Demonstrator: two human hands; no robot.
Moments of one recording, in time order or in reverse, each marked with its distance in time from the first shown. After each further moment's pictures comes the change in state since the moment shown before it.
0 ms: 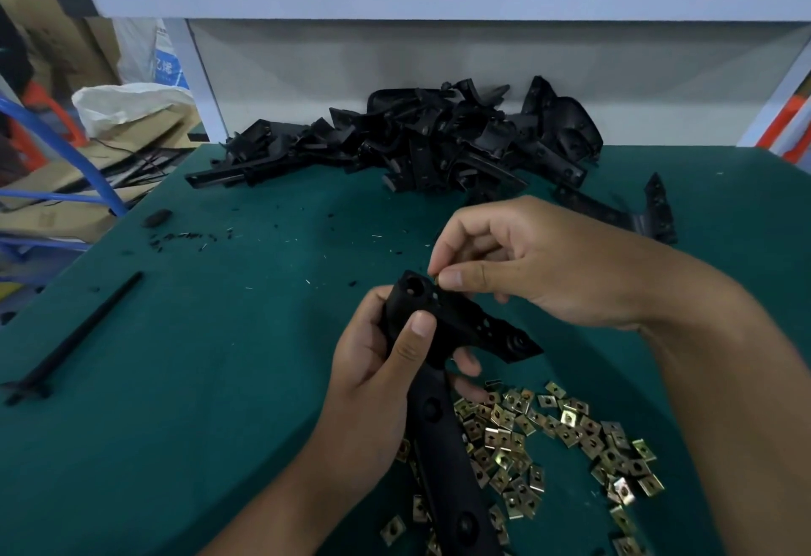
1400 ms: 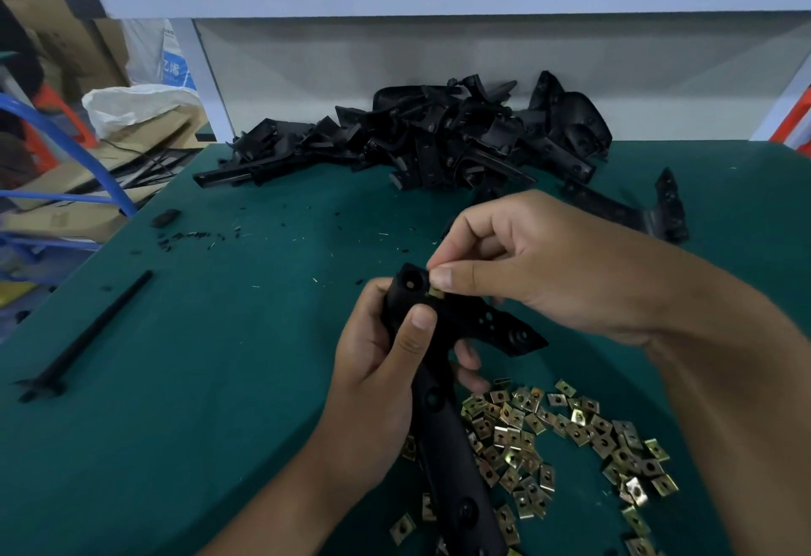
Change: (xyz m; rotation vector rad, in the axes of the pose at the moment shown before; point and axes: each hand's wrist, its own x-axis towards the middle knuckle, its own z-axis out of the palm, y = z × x) left_hand 0.001 0.004 -0.001 0.003 -0.006 0.049; right_hand -0.002 -0.011 0.011 0.154 0.080 0.056
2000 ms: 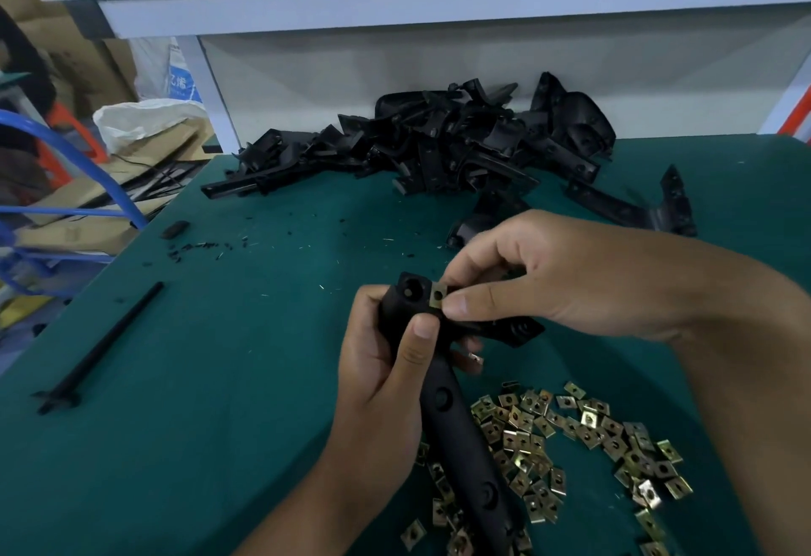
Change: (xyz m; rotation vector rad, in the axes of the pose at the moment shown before) left_hand -0.003 0.002 0.005 0.134 0.105 0.142; right_hand -0.007 -0.011 -0.007 -0.138 -0.193 0.057
